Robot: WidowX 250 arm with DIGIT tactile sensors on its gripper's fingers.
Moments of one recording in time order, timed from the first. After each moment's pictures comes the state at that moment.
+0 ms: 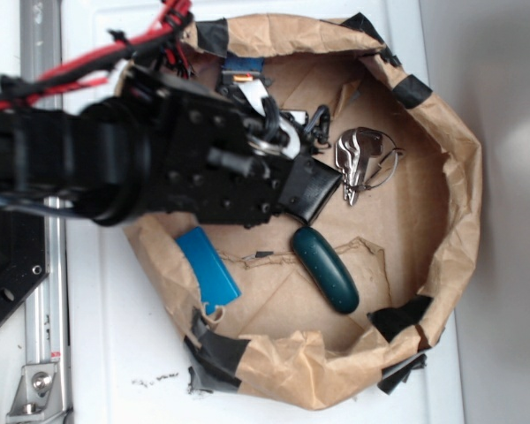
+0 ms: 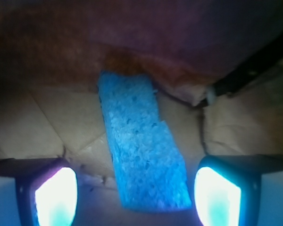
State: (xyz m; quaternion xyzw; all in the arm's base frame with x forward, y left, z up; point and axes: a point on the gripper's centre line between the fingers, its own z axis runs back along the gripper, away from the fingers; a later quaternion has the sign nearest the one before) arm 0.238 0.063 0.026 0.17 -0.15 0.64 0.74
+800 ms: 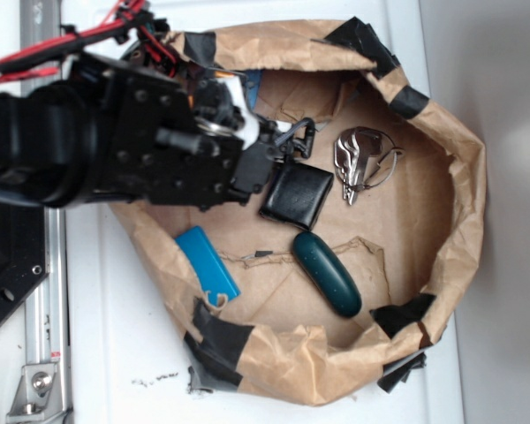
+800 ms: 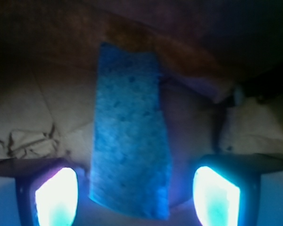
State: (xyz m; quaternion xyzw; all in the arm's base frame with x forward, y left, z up) arm 0.216 0.069 0.022 0.14 -0.13 0.60 0.77
